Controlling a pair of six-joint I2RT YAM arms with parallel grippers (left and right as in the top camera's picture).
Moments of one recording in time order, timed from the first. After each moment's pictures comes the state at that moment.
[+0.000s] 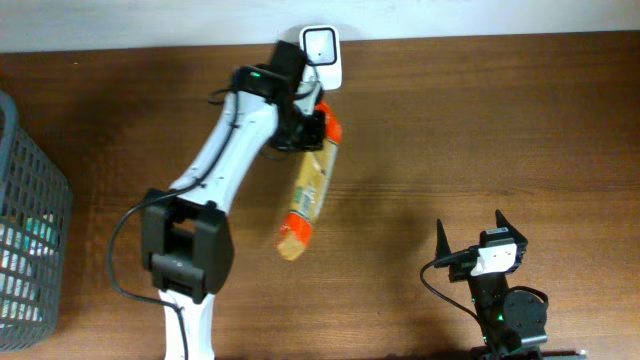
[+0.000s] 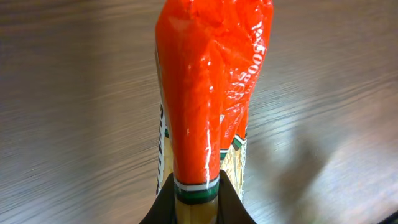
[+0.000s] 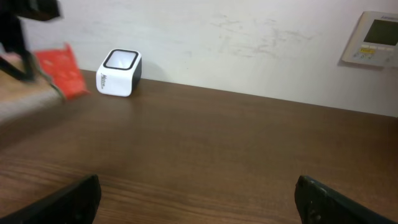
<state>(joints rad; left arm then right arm) -0.39 2.15 1.96 -1.11 0.31 -0.24 0.10 0.02 0.01 -0.08 0.02 -0.11</state>
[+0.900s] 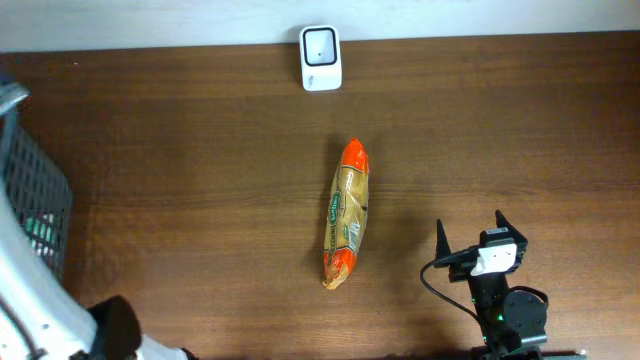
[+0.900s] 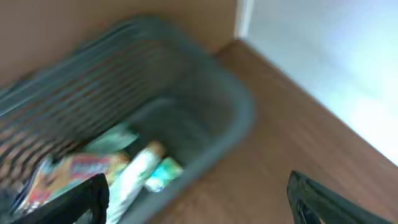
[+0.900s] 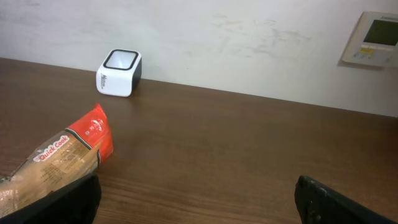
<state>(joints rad) 0.41 1.75 2.52 -1.49 -0.40 -0.32 0.10 0.02 0.01 -0.08 0.02 -0.11</state>
